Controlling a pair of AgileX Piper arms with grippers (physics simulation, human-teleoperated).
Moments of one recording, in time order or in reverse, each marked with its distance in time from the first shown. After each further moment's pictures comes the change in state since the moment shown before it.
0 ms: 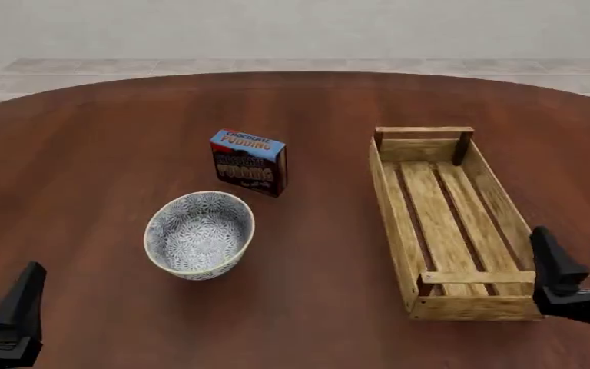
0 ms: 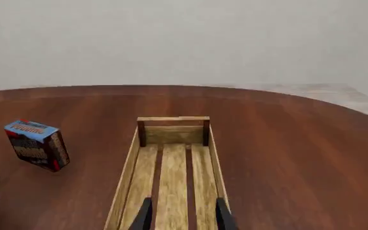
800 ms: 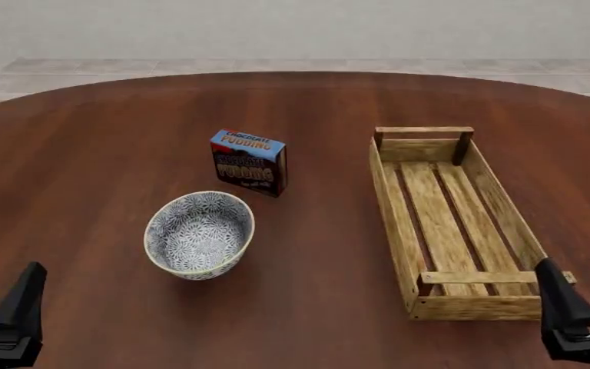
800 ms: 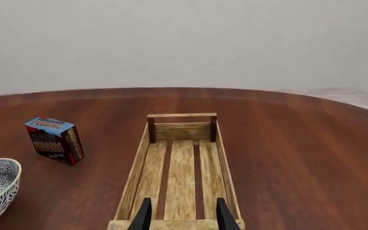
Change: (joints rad) left arm 0.000 0.000 0.000 0.000 0.000; right arm 0.032 -0.343 0.059 0.248 0.026
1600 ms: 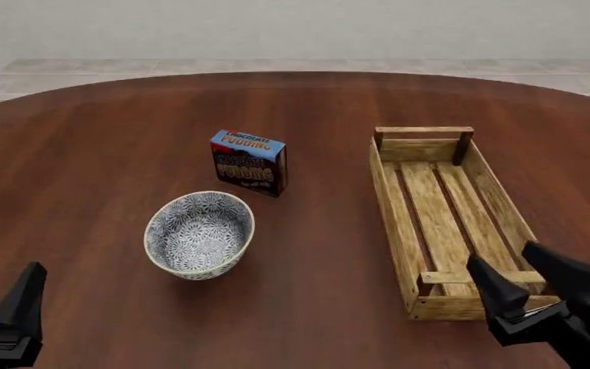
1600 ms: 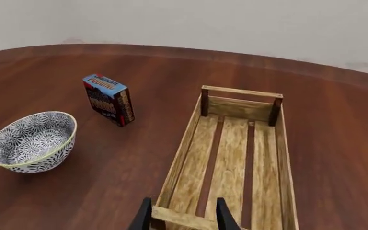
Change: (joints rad) left arm 0.000 0.000 0.000 0.000 0.000; right arm 0.258 0.400 -0.064 -0.153 -0.005
